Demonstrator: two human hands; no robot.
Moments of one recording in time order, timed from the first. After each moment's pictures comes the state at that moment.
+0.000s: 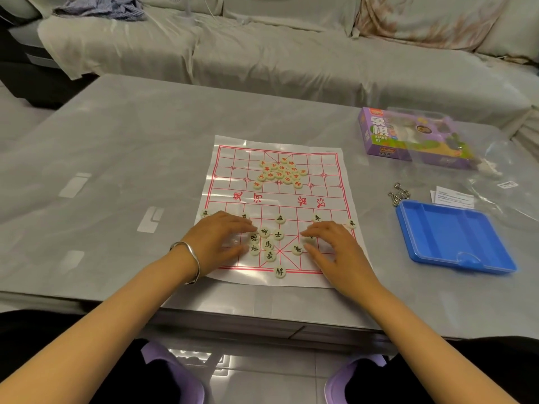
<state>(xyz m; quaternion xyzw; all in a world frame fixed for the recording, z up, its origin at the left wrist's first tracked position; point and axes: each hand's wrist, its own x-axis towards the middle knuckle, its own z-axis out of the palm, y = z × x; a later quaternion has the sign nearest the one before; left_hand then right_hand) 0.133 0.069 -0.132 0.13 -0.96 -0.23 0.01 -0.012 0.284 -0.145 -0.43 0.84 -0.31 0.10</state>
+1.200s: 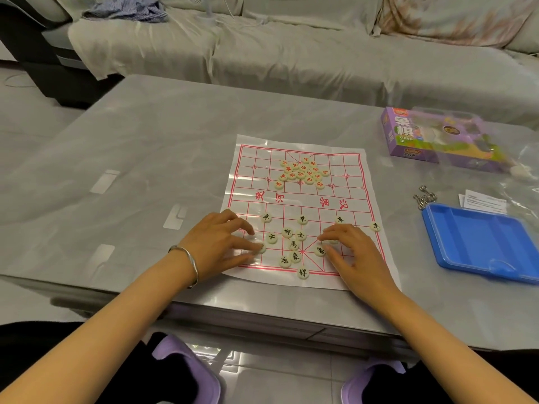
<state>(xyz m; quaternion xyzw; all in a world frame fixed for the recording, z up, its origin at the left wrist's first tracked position) 0.163 0.044 -0.134 0.00 -1.00 -0.05 0.05 -0.006 0.277 -0.155 -0.44 0.82 -0.34 0.08</state>
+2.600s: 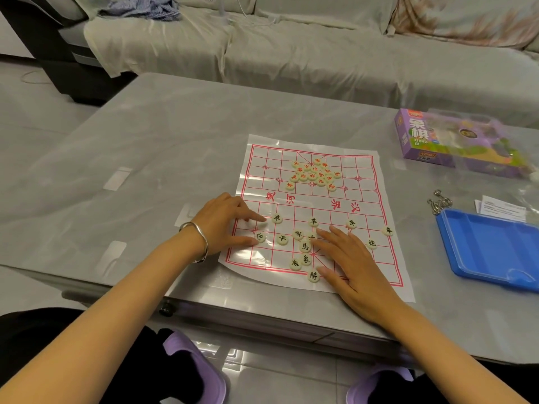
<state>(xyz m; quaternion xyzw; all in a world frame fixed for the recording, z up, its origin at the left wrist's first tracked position) 0.144 0.023 -0.126 0.16 -0.97 -0.18 0.00 0.005 0.275 -0.165 -0.55 0.80 -0.22 0.10</state>
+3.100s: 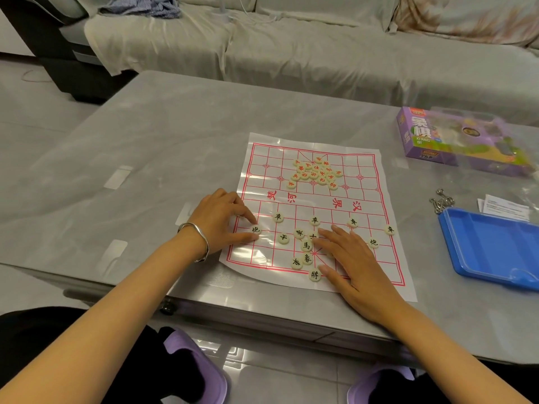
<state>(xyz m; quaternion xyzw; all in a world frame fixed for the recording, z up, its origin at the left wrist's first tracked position) 0.145 0.023 -0.125 0.20 -0.97 -0.16 0.02 0.005 0.275 -0.164 -0.55 0.80 -0.22 0.10</state>
